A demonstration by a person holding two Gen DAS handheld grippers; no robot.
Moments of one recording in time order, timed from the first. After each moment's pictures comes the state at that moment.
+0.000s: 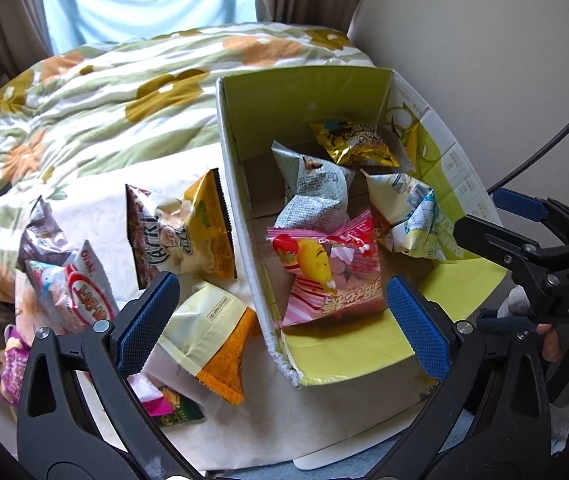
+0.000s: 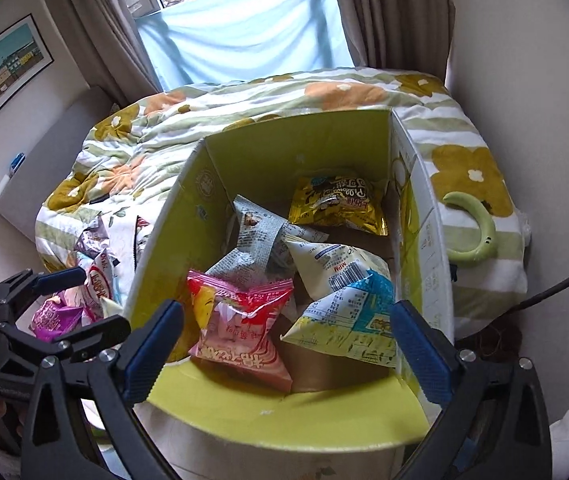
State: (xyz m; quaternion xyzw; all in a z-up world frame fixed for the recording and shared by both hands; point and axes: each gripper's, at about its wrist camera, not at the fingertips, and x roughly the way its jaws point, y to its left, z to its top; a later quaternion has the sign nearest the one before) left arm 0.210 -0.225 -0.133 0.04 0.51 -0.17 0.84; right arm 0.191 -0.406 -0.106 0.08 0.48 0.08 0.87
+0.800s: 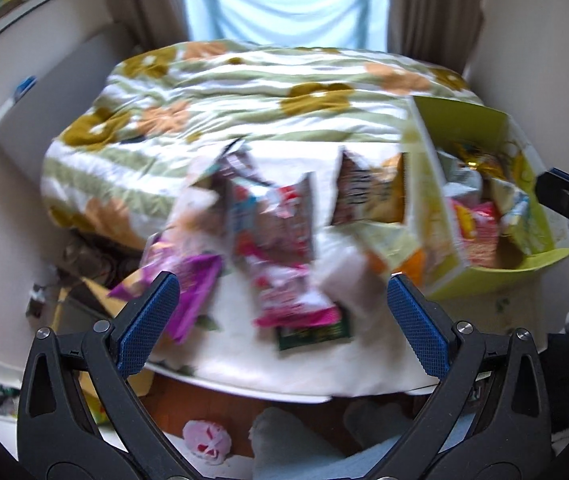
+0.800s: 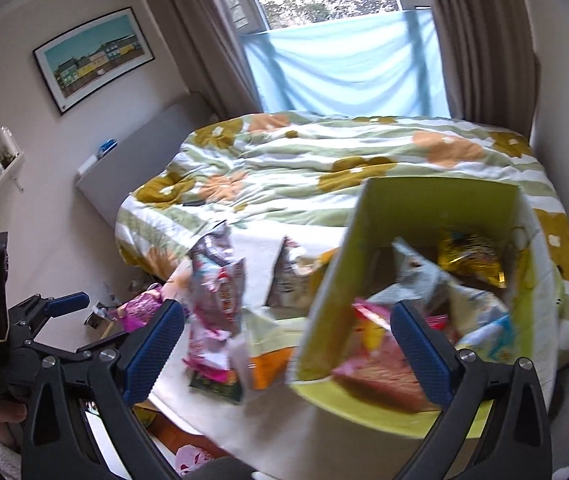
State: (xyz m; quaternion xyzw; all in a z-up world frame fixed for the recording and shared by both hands) left arm 0.106 -0.056 -0.090 0.02 0.47 0.04 0.88; right arm 0.154 -0.282 -0.057 0.07 0.40 0.23 0.88
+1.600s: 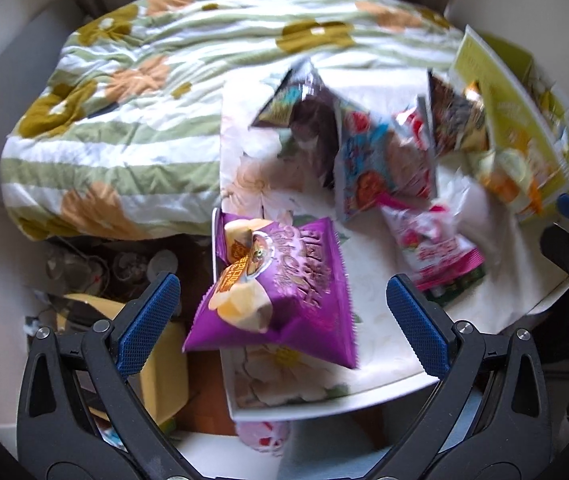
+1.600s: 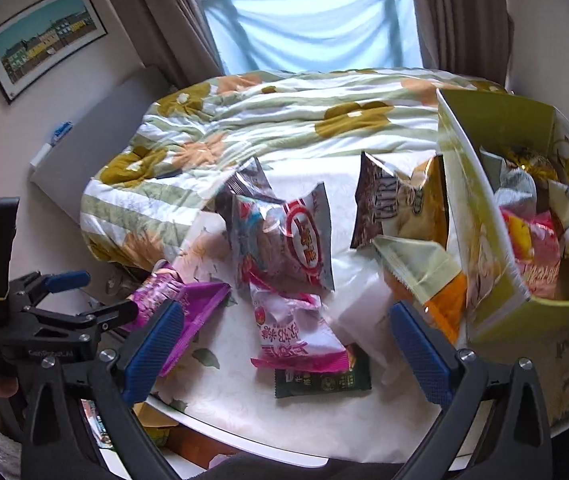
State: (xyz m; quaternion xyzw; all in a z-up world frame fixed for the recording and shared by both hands) left arm 0.161 0.109 -0.190 0.07 0.56 -0.07 0.82; right arm 0.132 -0.107 -0.138 0.09 0.47 0.11 0.87
